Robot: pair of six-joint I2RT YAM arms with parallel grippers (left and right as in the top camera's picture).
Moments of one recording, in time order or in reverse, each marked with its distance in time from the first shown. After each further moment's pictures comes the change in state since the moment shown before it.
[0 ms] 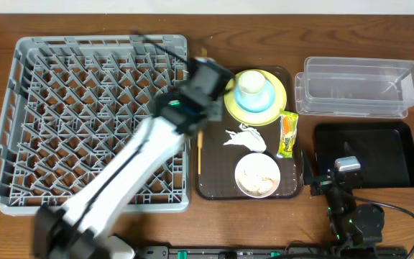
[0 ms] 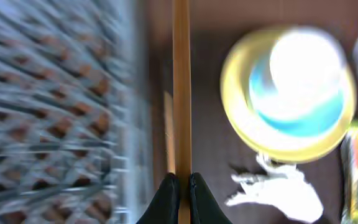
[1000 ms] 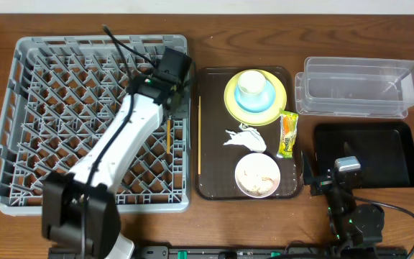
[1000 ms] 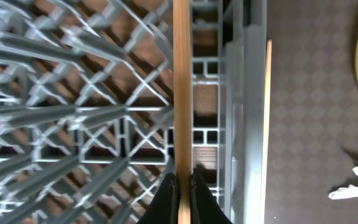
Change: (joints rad) left arm 0.224 0.161 -0.015 -0.118 0.115 0.138; right arm 0.000 0.000 0.000 0.000 0.000 0.000
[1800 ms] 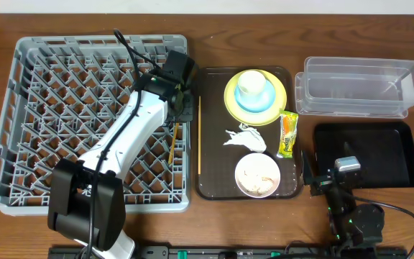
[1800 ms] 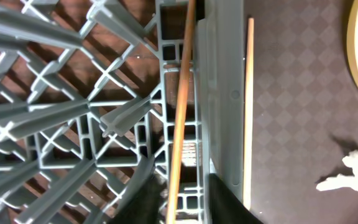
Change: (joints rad) left arm 0.000 0.048 -0.007 0.019 0.083 0.013; right arm 0.000 0.000 0.000 0.000 0.000 0.000
